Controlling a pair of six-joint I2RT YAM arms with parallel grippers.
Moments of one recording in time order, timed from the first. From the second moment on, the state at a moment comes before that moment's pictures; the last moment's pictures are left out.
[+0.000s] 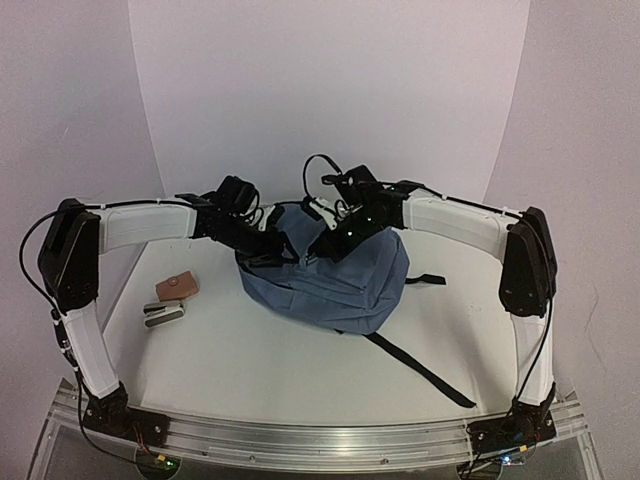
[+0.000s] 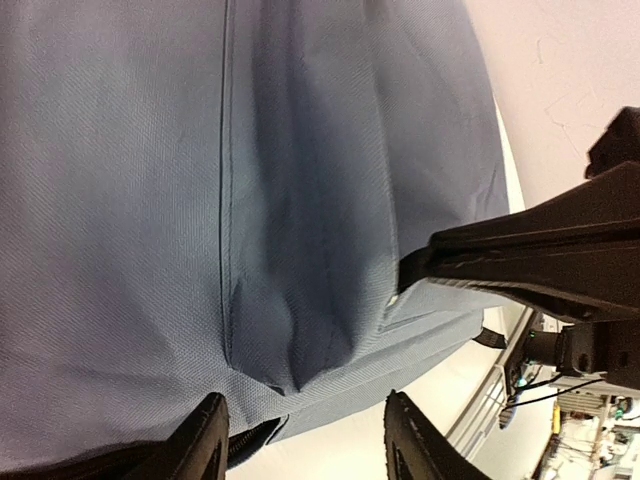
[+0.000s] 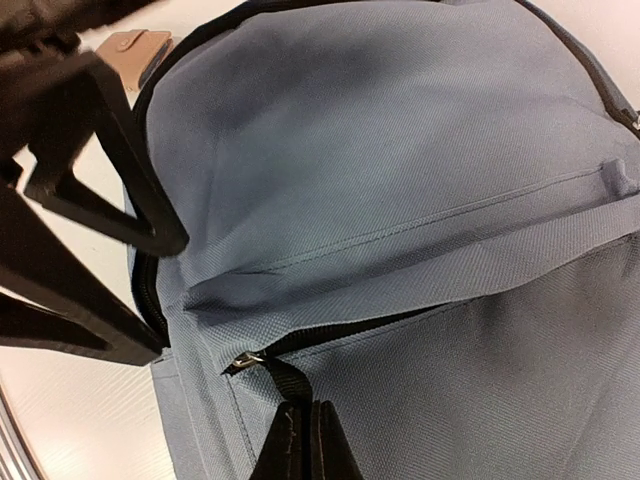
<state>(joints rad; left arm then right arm) -0.61 1.84 1.40 -0.42 0.49 -0.46 0.74 2.11 1.89 -0.67 -0.19 -0.12</state>
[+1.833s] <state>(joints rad) -0.78 1.81 1.25 -0.30 0.43 -0.39 0.52 2.31 2.16 -0.70 -0.15 -0.22</state>
